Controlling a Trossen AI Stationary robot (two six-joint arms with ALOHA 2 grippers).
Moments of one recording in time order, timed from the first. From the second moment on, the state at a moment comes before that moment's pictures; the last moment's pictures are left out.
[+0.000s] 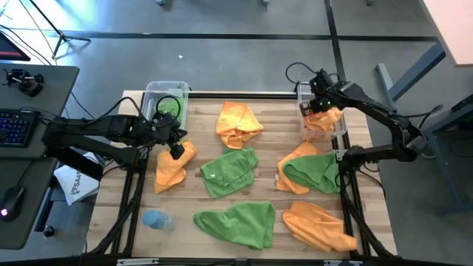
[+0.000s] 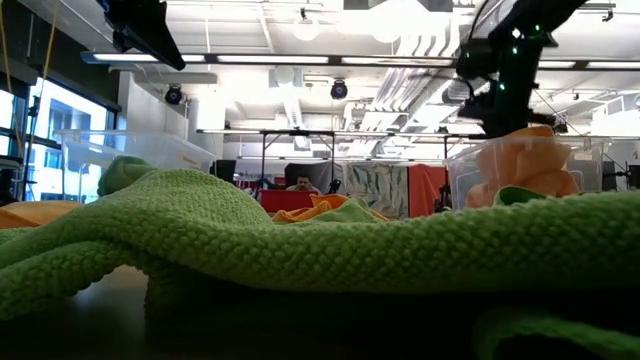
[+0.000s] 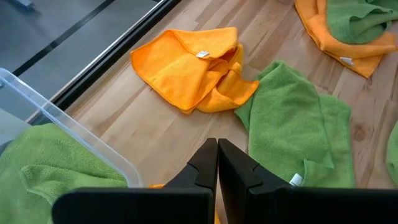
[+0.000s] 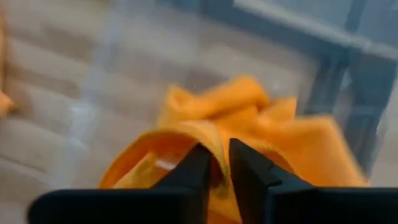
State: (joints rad) left arm -0.05 0.92 0.99 -0.91 -0.47 -0.46; right arm -0.90 1.25 1.01 -0.94 0.16 0.30
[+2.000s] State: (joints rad) left arm -0.05 1.05 0.99 -0.92 -0.38 -0.44; right arm -0.80 1.25 0.73 -0.73 0.43 -0.44
